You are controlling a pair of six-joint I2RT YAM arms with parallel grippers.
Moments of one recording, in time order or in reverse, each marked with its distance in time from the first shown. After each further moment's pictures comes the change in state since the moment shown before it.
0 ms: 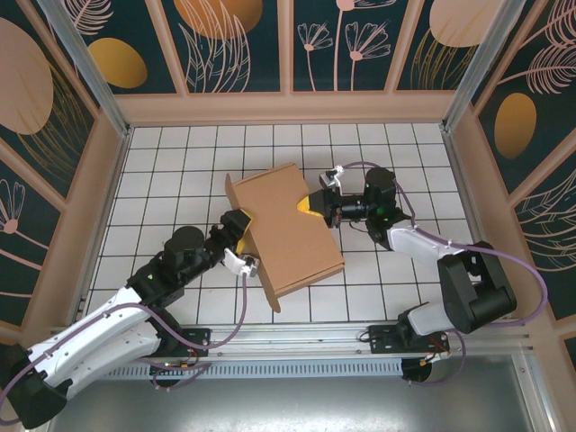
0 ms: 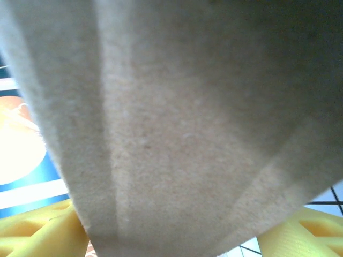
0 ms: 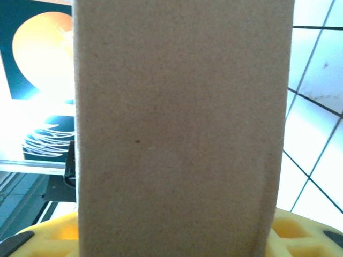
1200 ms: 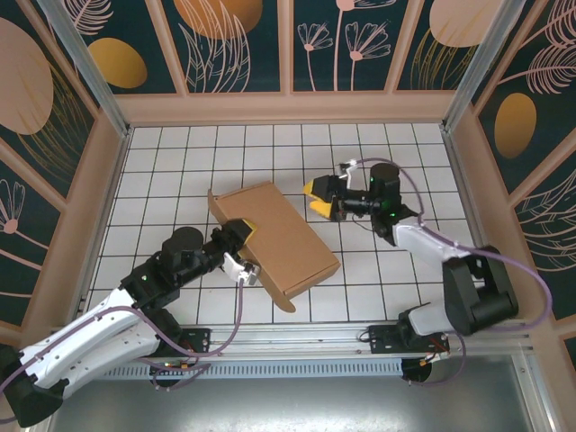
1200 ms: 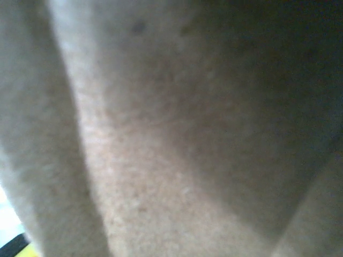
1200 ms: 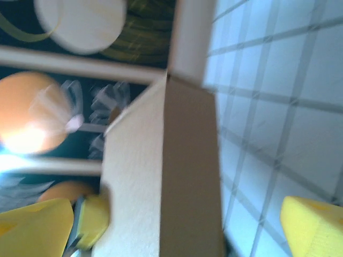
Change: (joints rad) left arm -0.046 -0.019 0.080 -0.155 0.042 -0.088; right arm -0.066 -0.063 0.061 -0.370 0.298 -0.286
